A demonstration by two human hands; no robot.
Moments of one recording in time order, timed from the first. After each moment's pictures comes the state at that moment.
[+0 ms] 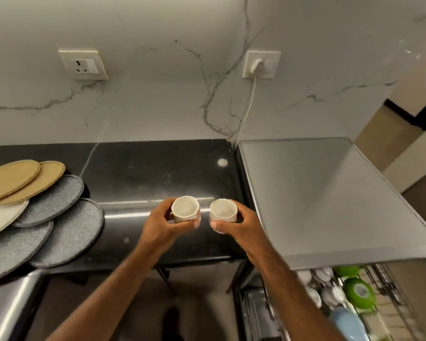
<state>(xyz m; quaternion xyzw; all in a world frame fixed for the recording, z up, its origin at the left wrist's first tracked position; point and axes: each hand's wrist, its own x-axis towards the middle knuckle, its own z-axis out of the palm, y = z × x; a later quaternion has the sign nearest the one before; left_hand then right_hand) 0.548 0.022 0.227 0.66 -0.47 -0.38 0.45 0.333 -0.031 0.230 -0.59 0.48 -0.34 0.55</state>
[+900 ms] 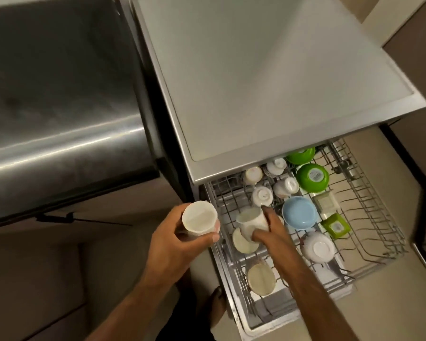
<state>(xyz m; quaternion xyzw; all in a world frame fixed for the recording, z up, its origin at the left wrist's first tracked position) 0.300 0.099 0.035 0.61 -0.47 -0.53 0.34 0.061 0.091 -0.014 -0.33 0.68 -0.26 0.60</state>
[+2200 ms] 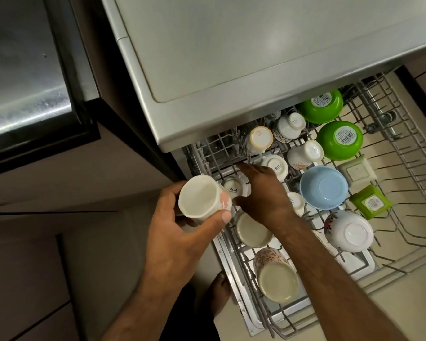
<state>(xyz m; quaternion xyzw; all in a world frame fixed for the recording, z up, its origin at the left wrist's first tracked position) 0.262 0.090 -0.061 0.65 -0.40 -0.53 0.37 0.073 0.018 -0.134 -0.66 0.69 -0.03 0.29</state>
